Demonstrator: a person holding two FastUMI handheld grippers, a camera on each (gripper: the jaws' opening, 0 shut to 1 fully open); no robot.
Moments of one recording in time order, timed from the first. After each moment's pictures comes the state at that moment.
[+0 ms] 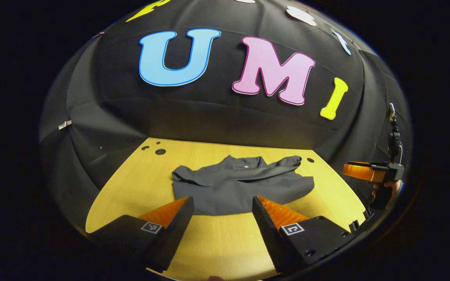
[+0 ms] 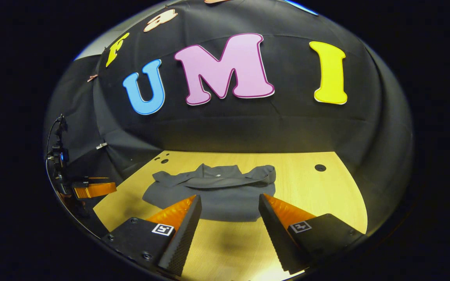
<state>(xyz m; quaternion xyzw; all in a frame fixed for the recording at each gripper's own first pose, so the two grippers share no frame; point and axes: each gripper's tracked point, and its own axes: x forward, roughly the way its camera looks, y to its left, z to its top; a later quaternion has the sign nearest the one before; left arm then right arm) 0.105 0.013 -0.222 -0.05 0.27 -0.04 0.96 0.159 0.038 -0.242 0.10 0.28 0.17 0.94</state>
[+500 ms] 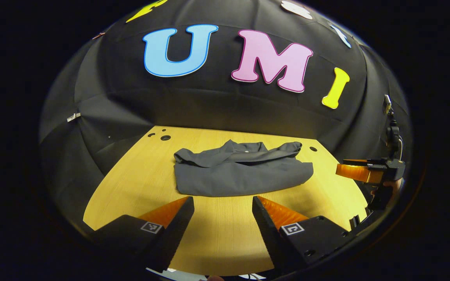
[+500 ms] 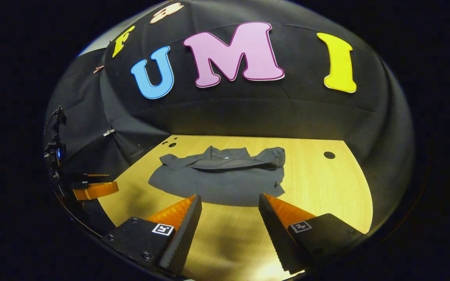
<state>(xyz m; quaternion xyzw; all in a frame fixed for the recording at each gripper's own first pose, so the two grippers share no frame) 0.073 -0.011 -0.242 -0.04 0.29 -0.01 0.95 0.147 0.044 -0.273 0.08 0.32 0.20 0.92</state>
